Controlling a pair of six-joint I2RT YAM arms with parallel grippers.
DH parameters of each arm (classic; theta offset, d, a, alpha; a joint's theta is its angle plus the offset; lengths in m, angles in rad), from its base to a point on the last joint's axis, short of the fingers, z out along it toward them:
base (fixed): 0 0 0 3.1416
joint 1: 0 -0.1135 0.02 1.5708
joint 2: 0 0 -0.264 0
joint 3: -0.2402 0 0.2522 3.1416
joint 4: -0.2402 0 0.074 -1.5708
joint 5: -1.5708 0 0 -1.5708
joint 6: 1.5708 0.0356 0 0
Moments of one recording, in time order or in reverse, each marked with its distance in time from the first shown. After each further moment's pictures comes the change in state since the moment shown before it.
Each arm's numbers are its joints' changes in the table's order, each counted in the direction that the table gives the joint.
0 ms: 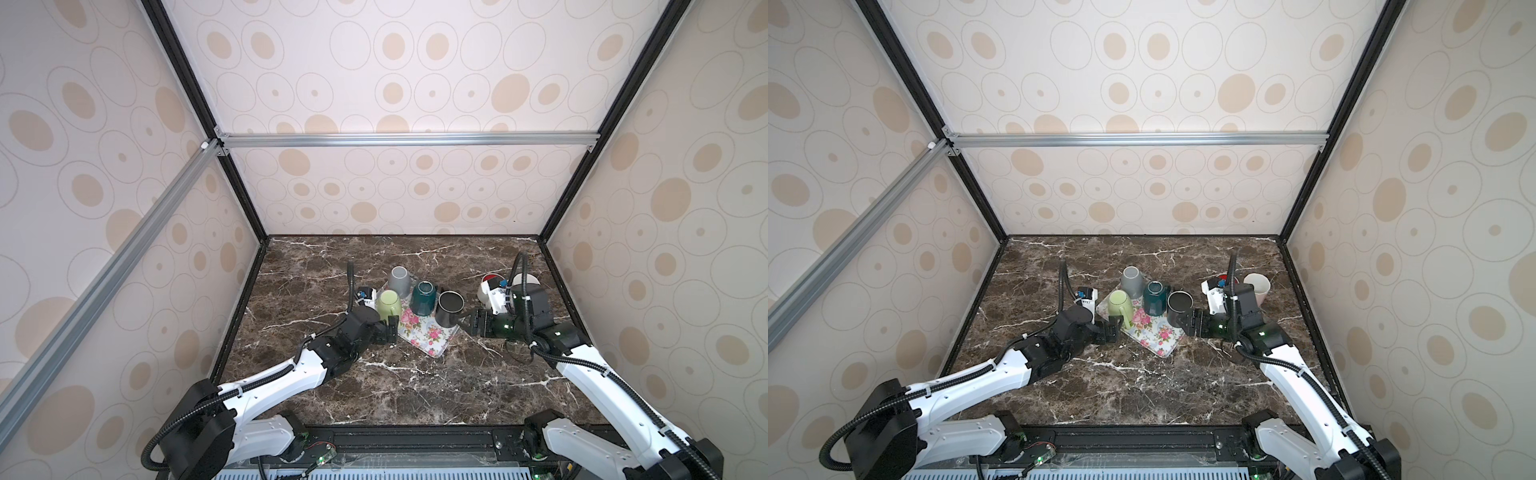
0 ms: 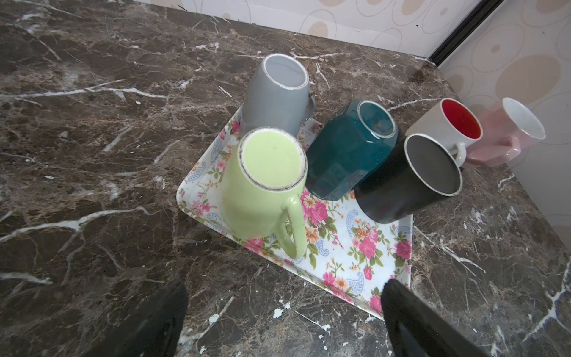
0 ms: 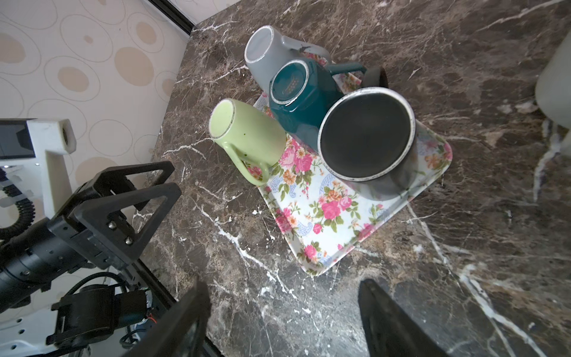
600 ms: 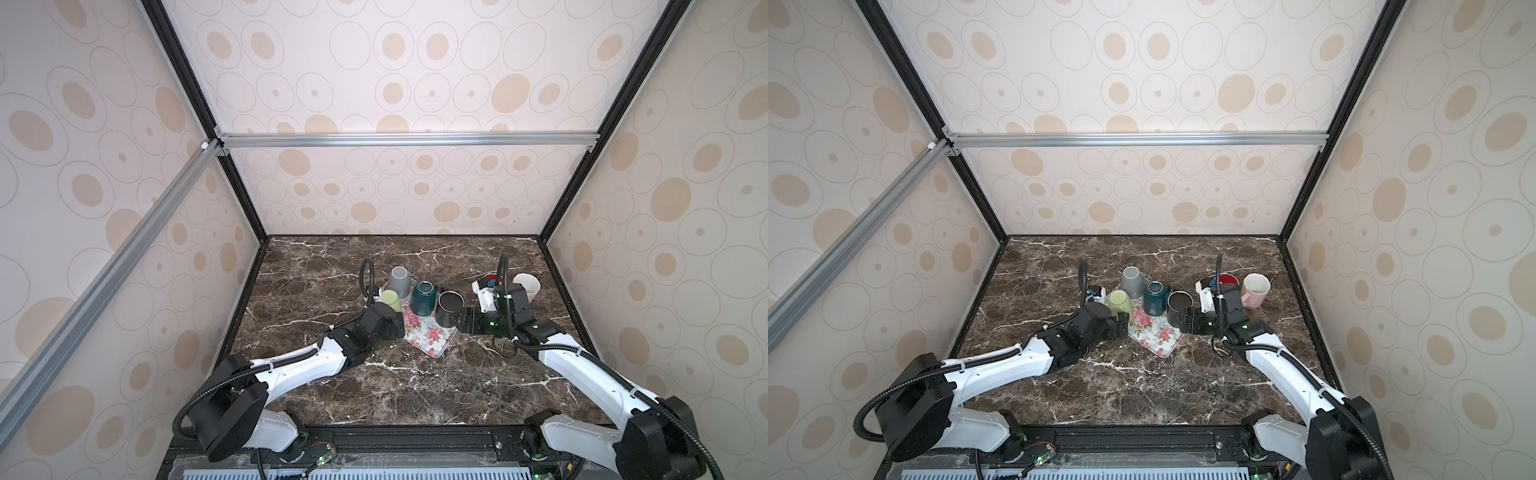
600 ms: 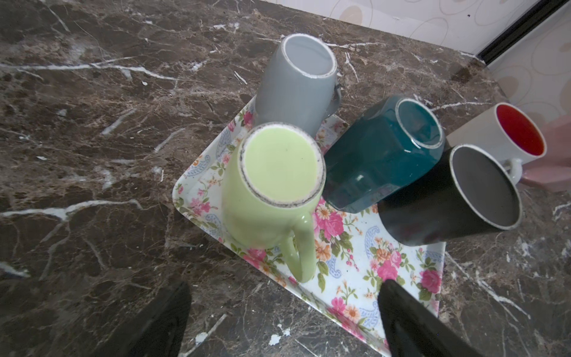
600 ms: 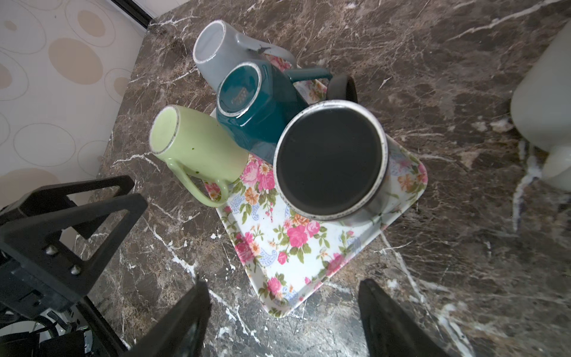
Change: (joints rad) left arm 0.029 0.191 -0.108 -0.006 0.098 -0.092; right arm -0.017 0.155 0.036 0.164 -0.104 -0.031
